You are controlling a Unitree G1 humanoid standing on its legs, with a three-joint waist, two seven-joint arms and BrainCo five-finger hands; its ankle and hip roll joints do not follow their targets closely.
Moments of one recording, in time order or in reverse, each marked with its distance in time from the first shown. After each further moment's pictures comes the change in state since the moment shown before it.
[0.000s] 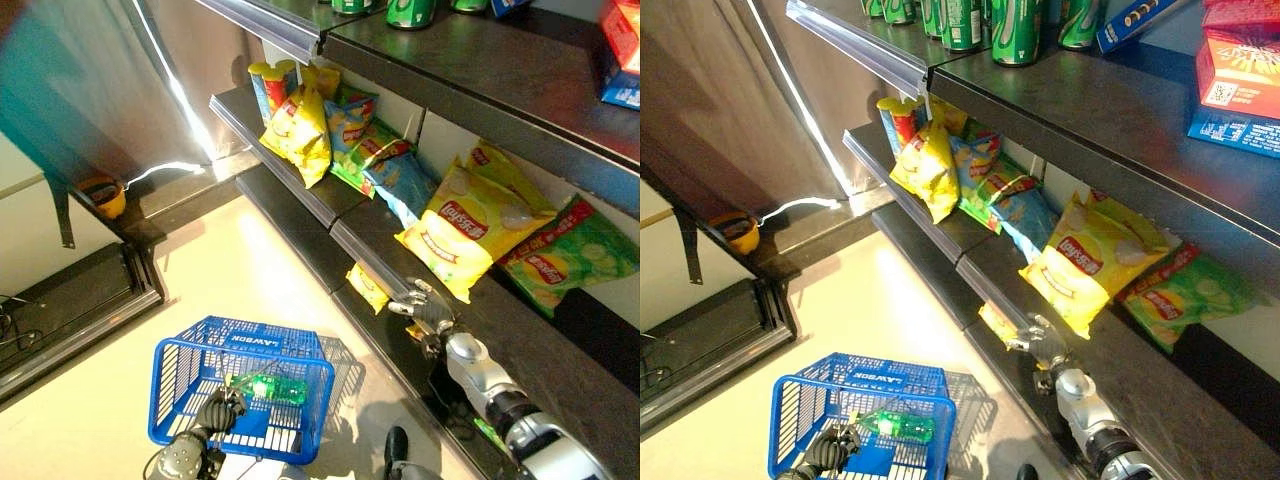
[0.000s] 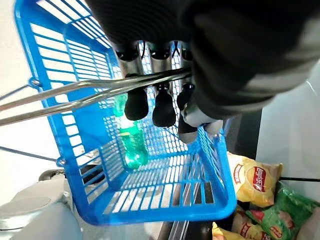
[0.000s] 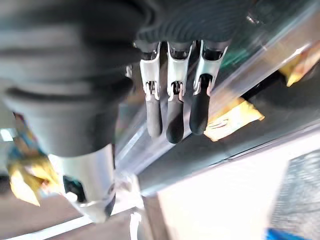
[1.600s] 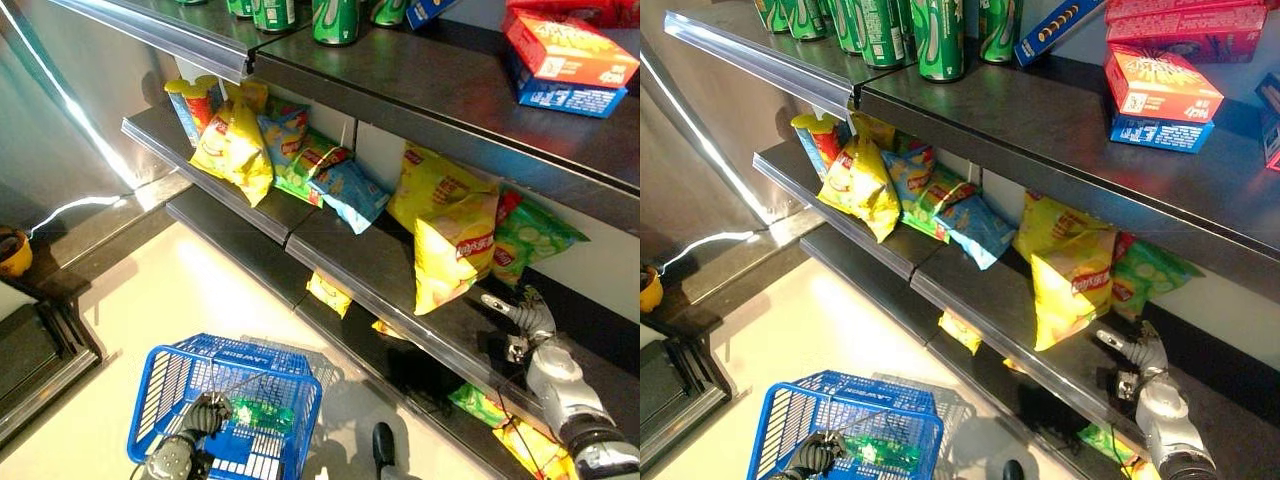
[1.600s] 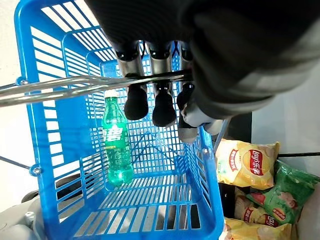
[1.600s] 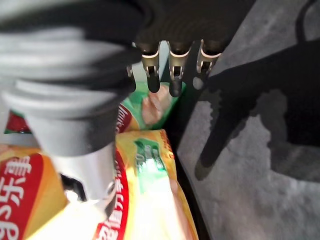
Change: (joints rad) left arm -0.001 0.001 0.058 0.084 0.003 0.002 0.023; right arm 0.186 -0.249 -0.271 -0.086 0.023 -0.007 -0.060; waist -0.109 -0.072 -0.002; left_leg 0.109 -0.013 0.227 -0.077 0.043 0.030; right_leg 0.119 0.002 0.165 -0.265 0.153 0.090
